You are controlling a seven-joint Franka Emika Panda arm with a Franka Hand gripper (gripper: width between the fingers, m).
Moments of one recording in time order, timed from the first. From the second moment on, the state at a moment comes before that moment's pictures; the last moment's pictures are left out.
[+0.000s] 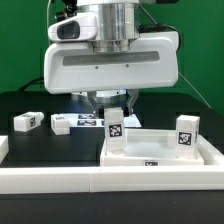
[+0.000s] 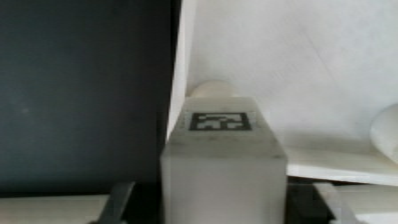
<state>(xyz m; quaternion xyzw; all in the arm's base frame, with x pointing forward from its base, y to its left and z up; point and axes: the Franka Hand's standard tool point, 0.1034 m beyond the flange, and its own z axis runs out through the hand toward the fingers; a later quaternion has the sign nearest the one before) 0.595 -0.017 0.089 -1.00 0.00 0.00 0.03</state>
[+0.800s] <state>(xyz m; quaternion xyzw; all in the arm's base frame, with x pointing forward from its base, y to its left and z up) 0.595 -0.013 0.088 -0.94 0.34 0.00 0.04</state>
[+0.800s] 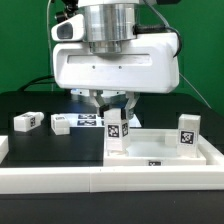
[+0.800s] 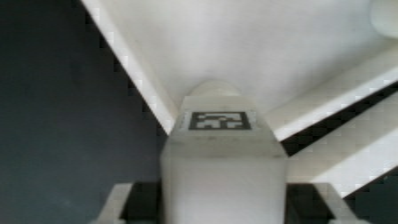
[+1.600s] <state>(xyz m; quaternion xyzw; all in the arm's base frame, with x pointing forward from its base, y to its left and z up) 0.597 0.001 0.087 -0.77 0.63 0.01 0.04</state>
